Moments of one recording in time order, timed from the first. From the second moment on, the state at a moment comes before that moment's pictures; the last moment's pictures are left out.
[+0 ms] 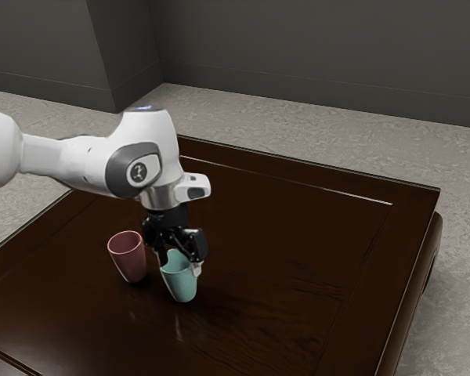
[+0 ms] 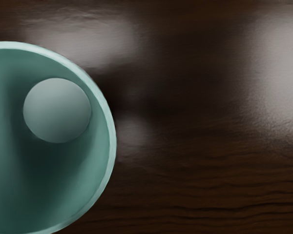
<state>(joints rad) -0.06 0.02 -0.12 -2.19 -0.17 2.08 0.00</state>
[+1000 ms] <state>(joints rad) -0.06 0.16 -0.08 -2.16 -0.11 2.27 -0.22</state>
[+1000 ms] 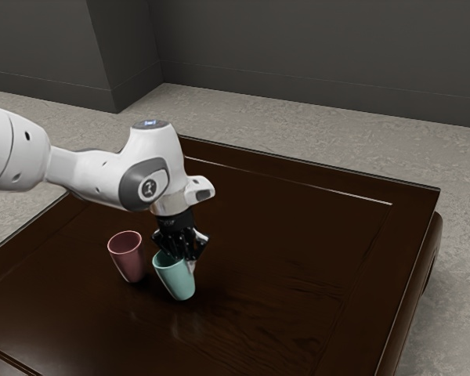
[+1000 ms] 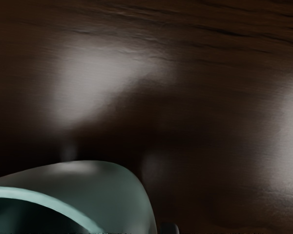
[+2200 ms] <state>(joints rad) 0.09 0.01 -0.02 -2.00 0.08 1.89 -0.26</state>
